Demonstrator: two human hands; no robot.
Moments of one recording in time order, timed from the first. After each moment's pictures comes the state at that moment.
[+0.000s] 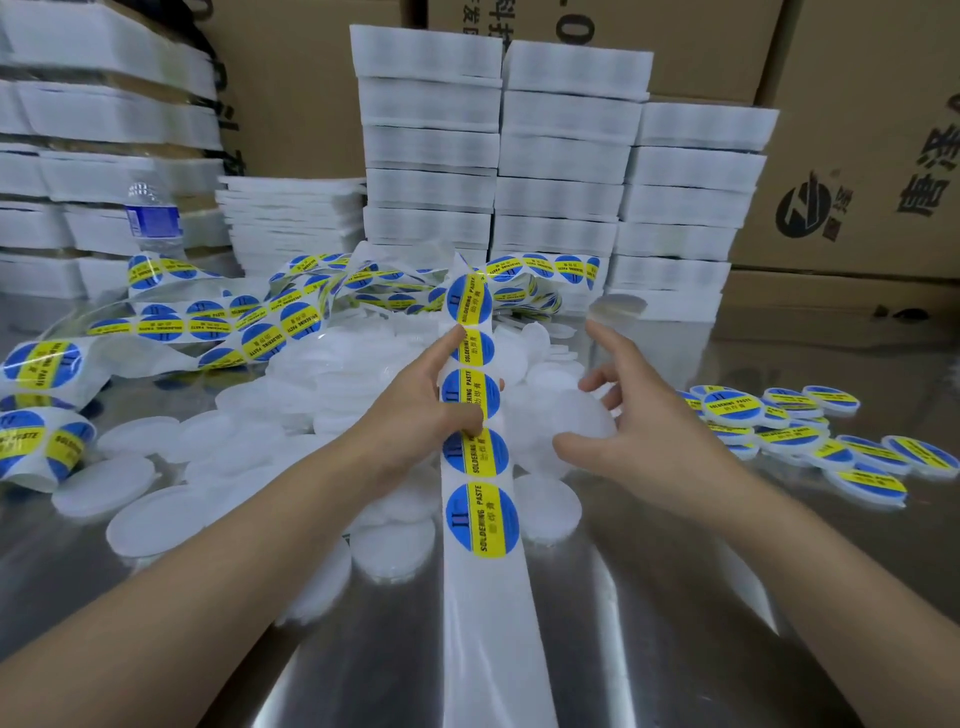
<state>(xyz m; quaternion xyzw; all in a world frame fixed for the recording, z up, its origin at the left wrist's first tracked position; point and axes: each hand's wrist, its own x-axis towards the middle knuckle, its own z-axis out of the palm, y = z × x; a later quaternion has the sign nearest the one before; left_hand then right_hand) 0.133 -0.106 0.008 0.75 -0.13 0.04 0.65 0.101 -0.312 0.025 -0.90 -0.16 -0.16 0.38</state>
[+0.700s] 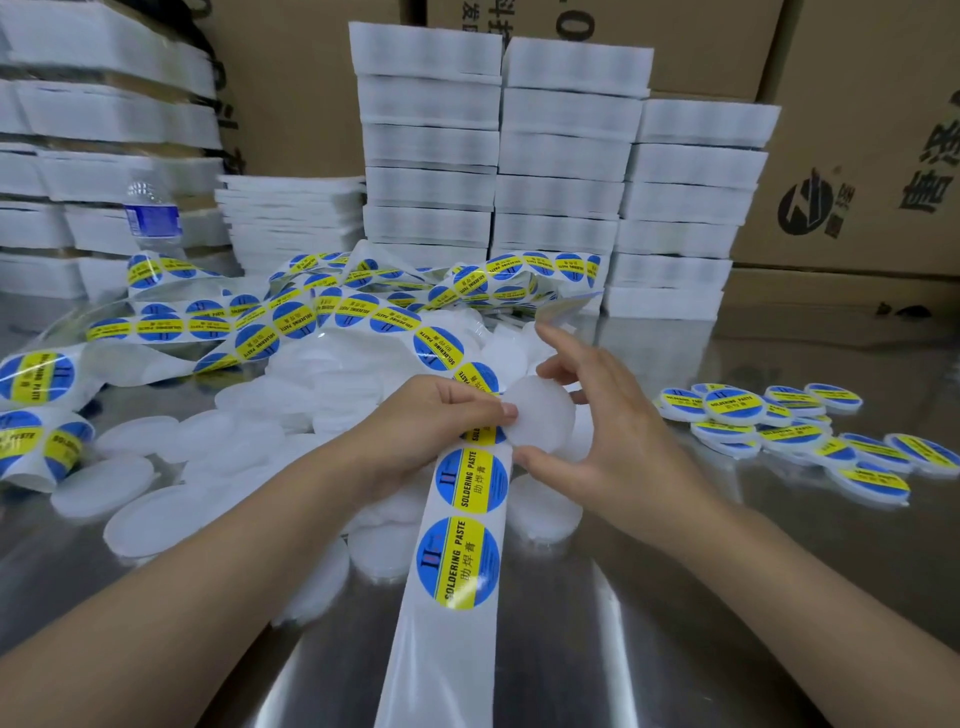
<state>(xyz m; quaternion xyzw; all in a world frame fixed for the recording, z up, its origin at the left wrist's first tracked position) 0.119 -0.113 0.016 0.74 -0.11 -0.07 0.66 0.096 -0.294 0.010 -0.85 -0.31 -0.27 0.33</state>
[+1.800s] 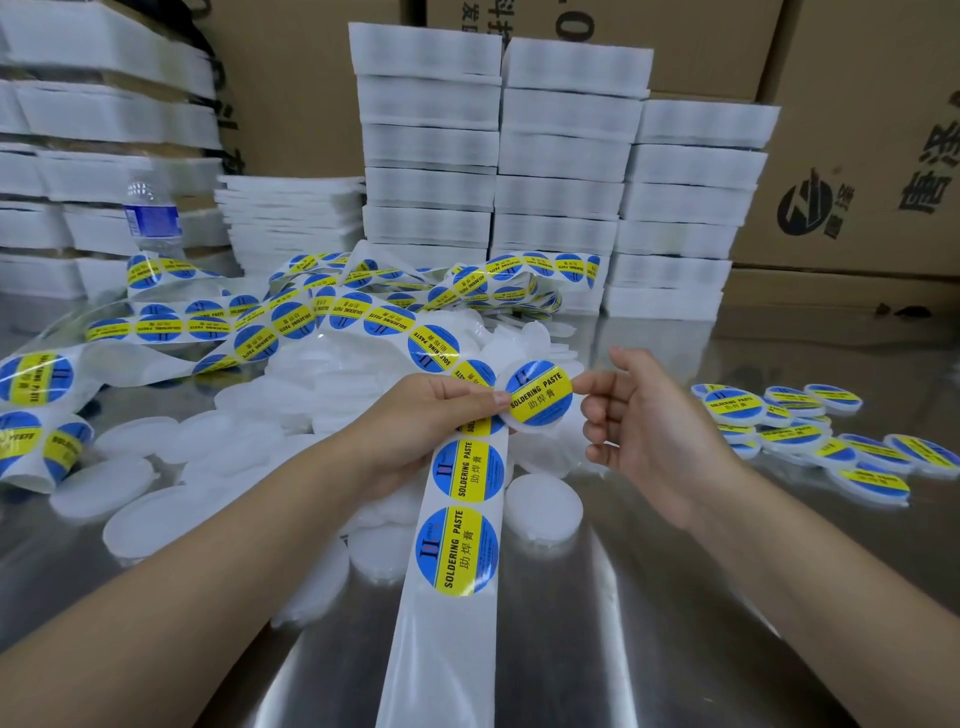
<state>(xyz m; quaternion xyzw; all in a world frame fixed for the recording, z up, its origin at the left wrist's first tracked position) 0.115 -0.111 0.021 0.70 -0.10 -0.10 0.70 0.103 -0.298 0.032 -0.66 0.01 0.01 0.75</state>
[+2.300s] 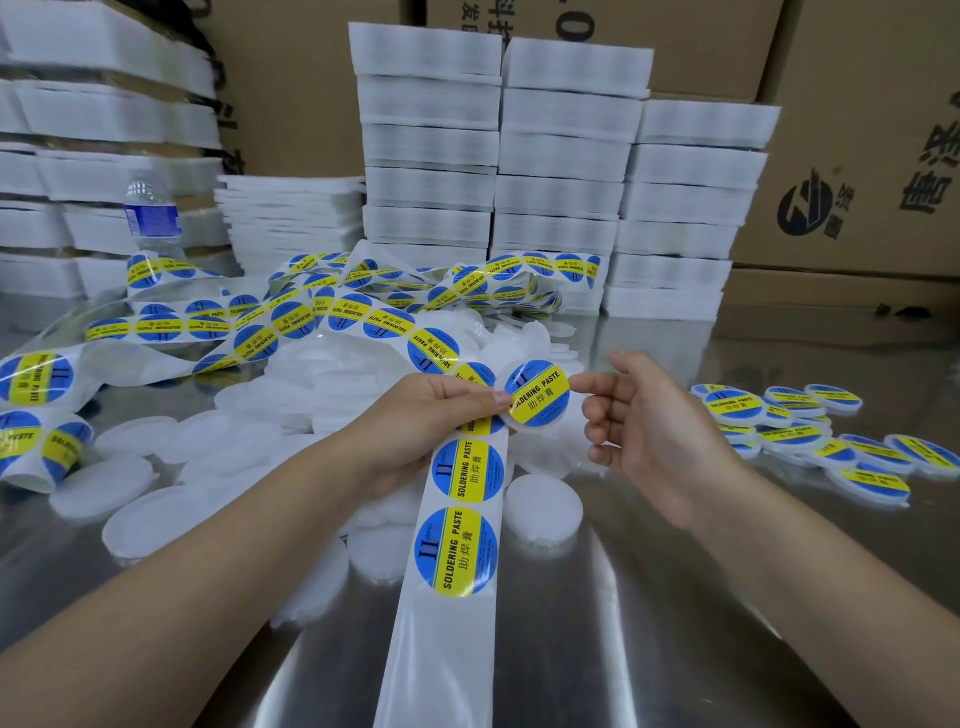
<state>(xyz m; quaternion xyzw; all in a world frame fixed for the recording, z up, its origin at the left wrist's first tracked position) 0.119 -0.110 0.018 0.70 -0.11 -0.10 0.70 0.102 -0.299 0.033 -0.66 0.02 0.01 0.75</state>
